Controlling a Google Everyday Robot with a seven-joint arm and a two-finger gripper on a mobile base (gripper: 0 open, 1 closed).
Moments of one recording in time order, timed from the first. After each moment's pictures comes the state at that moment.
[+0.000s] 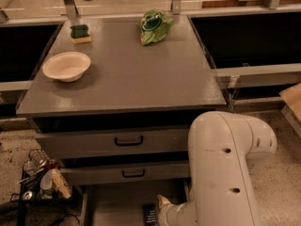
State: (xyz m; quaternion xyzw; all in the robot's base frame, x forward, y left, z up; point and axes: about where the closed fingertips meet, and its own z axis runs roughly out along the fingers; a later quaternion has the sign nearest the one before) arm 0.396 -0.016 0.261 -0.59 0.75 0.14 0.26
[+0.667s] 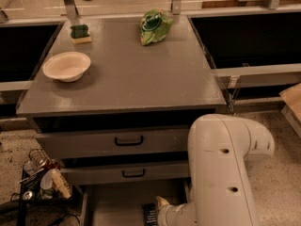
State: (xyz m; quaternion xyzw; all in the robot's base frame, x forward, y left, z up) arm 0.395 -0.012 0.249 -0.59 0.75 0.15 0.26
